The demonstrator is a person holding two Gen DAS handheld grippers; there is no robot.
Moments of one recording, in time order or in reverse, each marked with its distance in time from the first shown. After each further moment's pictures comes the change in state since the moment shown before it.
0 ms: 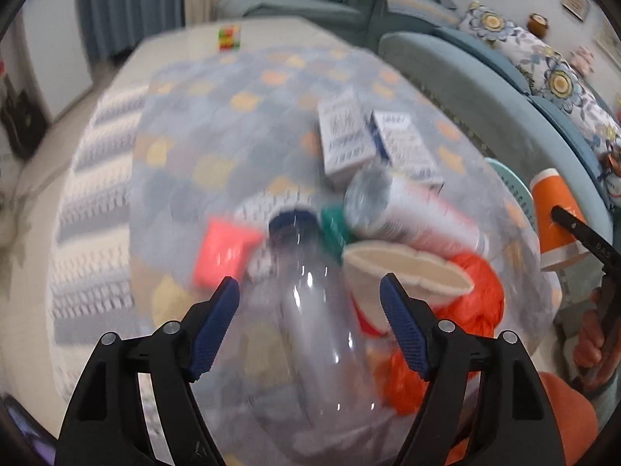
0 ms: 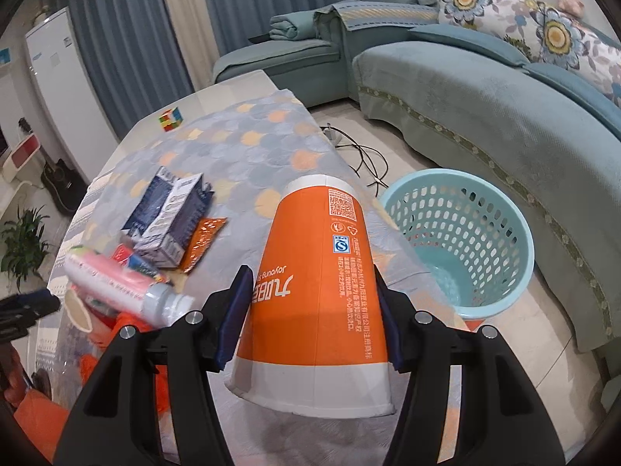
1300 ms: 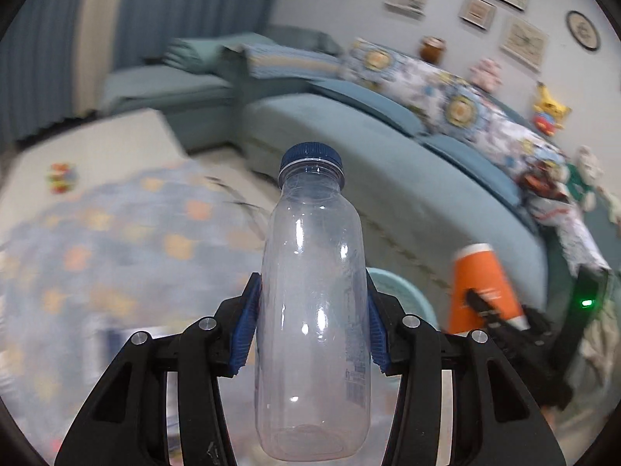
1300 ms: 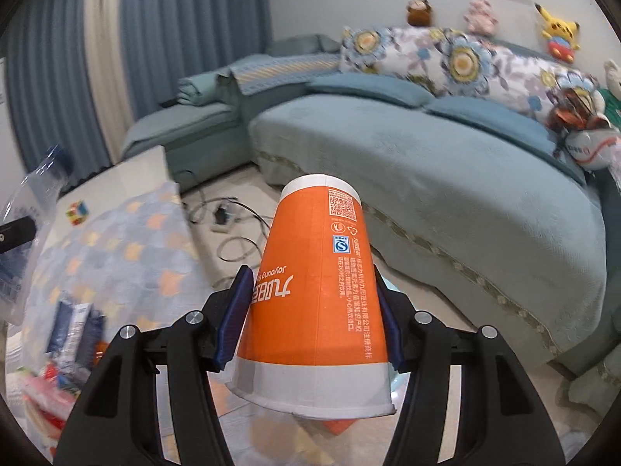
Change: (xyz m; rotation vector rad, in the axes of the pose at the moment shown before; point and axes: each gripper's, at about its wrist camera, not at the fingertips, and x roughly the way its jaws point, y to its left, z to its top) left arm 0.019 -0.265 0.179 0.226 -0.216 -0.355; right arm -0.012 -0.140 0.092 0.176 -0.158 -0.323
